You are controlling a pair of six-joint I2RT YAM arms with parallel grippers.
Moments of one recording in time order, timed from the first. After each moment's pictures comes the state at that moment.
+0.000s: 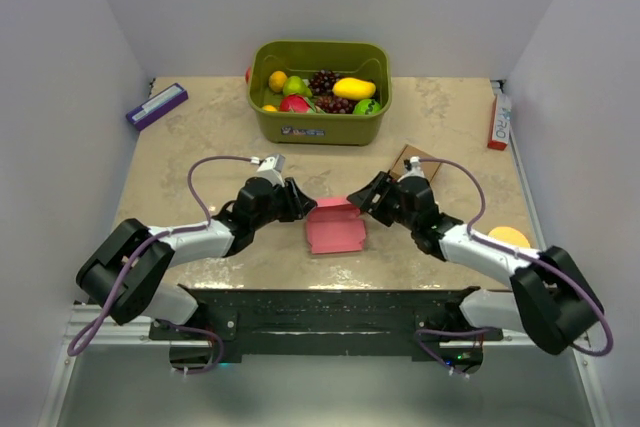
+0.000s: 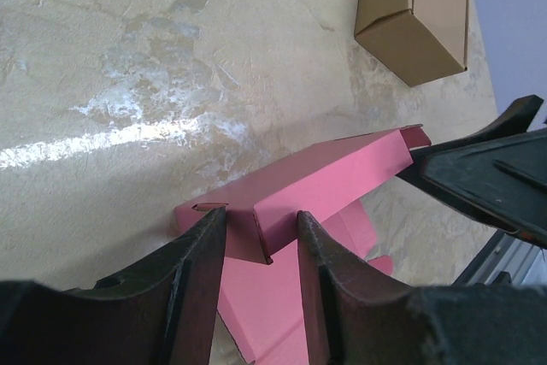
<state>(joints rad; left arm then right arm) -0.63 1.42 0.49 0.49 0.08 -0.73 0.56 1.27 0.48 0.28 -0.06 1.02</state>
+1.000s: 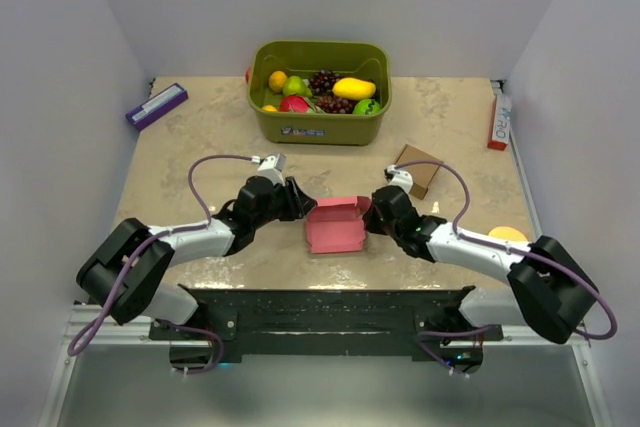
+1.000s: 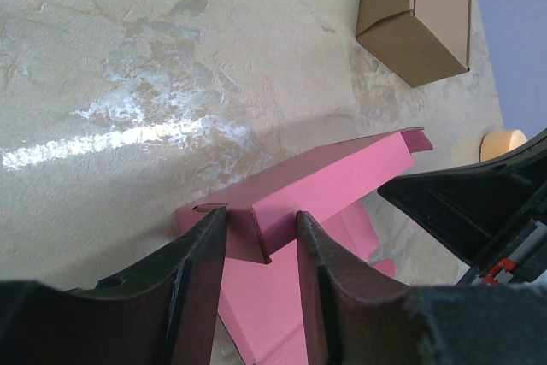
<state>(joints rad) -0.63 1.42 0.50 0.48 0.08 -0.72 0.74 1.29 0.54 0.01 0.30 0.77</state>
